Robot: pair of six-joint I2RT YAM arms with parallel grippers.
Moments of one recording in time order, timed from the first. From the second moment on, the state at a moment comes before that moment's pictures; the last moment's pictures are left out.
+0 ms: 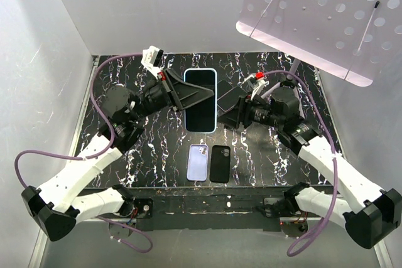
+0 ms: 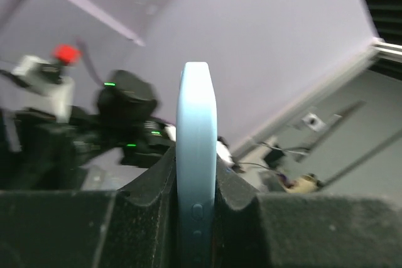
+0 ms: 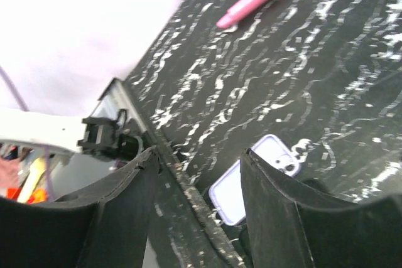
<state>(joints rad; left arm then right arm) -0.71 1.04 1.09 0.50 0.57 -1.23 0.56 1.02 0.86 -0.10 -0.54 0.53</state>
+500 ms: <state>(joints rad) -0.54 1.16 1.09 0.26 0.54 -1.18 0.64 1.04 0.96 0.15 -0.81 0.74</state>
